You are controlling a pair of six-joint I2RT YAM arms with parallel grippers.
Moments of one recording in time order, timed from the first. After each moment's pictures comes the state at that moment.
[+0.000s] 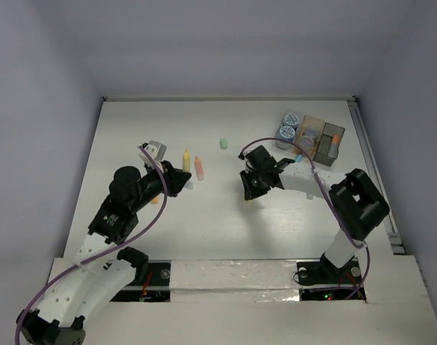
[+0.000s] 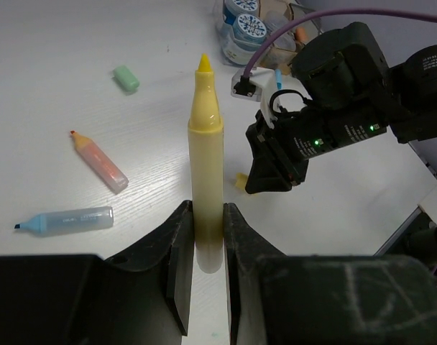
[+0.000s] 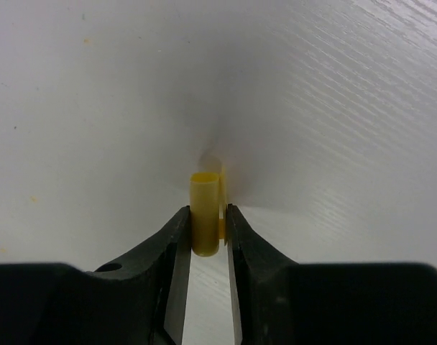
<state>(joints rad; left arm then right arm) -0.45 0.64 0.67 -0.23 0.25 -0.34 0.66 1.70 1.03 -0.41 -0.14 0.26</state>
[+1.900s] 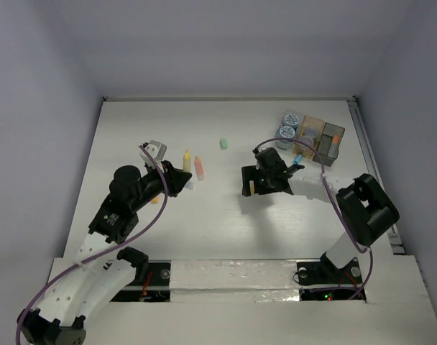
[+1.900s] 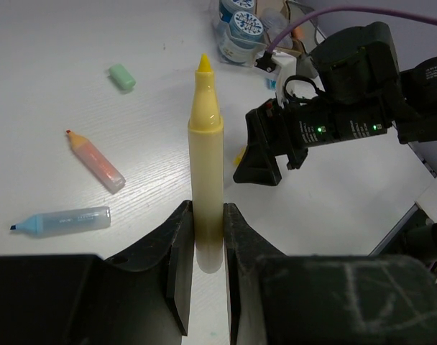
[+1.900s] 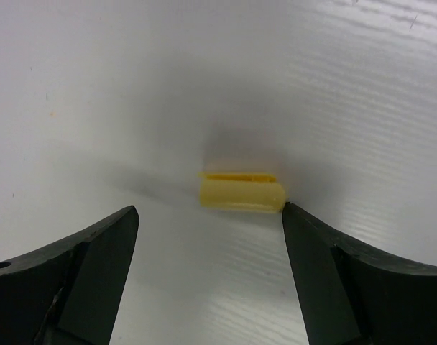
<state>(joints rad) -0.44 0.65 0.67 -0.22 0.27 -0.34 0.61 1.62 0.89 -0.22 -0.01 0.43</state>
